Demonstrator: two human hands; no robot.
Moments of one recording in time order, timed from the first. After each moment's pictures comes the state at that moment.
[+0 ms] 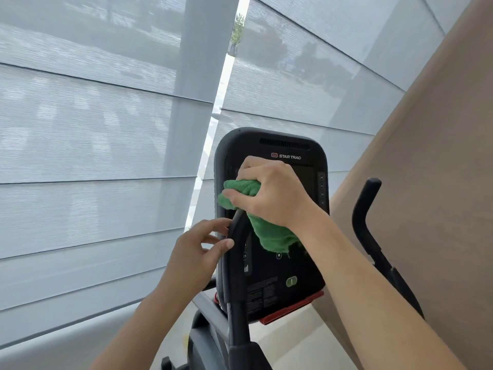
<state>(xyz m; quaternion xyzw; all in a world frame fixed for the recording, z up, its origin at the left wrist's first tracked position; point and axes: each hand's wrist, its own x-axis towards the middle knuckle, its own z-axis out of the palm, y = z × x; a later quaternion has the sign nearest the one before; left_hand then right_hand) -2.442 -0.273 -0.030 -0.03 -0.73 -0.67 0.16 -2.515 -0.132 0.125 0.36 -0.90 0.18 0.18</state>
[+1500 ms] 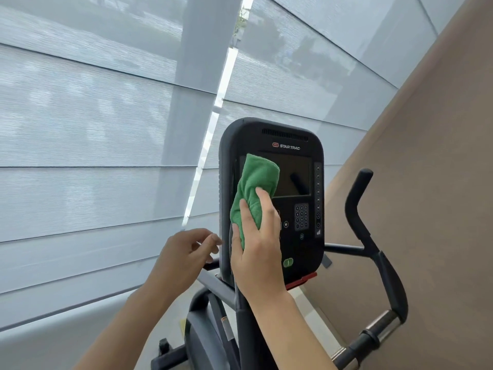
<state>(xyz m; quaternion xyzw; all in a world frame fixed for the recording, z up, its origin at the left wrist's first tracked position) -2.396 -0.297 -0.048 0.02 -0.78 -0.62 0.09 -2.417 -0.142 -0.009 0.22 -0.90 0.18 0.34</state>
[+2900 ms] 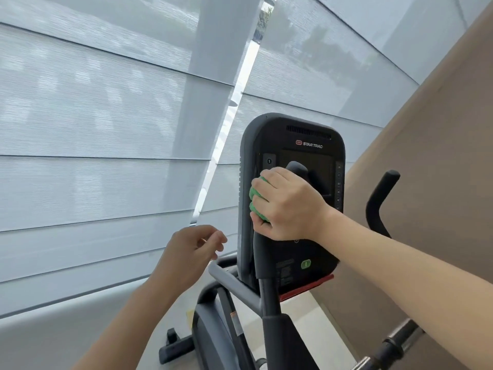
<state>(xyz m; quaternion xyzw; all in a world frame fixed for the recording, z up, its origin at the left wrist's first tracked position) -2.403 -0.333 -0.058 0.04 -0.77 -0.63 0.08 -2.499 -0.142 0.080 0.55 -0.73 -0.24 0.32</state>
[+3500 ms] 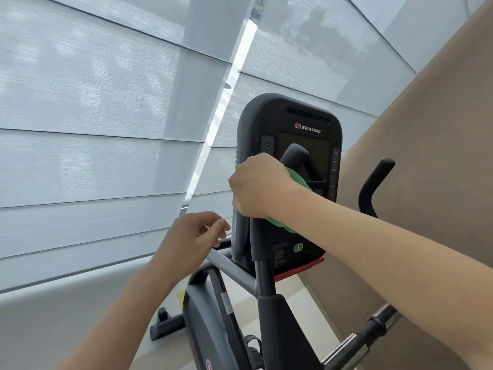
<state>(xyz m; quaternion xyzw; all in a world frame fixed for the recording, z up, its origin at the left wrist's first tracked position) -2.397 -0.326 -0.063 0.00 -0.77 -0.63 0.07 -2.489 -0.211 0.077 0.40 -0.81 -0.41 0.09</state>
